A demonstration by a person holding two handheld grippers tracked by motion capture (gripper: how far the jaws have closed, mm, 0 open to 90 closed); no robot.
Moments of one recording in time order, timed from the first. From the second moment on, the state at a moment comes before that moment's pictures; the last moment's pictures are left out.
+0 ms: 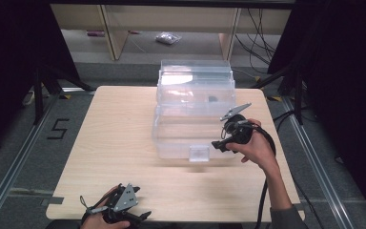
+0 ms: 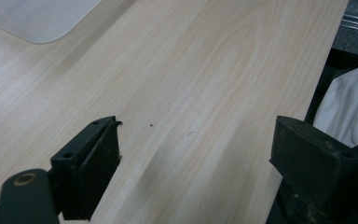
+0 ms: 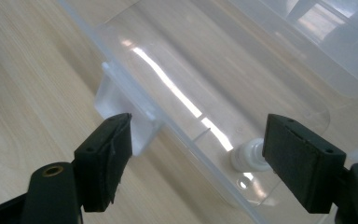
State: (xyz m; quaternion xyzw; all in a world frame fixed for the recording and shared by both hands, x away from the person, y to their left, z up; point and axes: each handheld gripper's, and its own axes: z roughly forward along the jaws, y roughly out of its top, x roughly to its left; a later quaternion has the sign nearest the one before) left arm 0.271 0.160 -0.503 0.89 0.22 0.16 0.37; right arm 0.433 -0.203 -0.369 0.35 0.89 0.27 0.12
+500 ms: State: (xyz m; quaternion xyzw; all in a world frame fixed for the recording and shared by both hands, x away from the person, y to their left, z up) left arm 0.271 0.160 -0.504 0.89 0.22 0.16 0.37; right arm 0.421 -0.208 -0.367 0.34 0.89 0.28 0.12
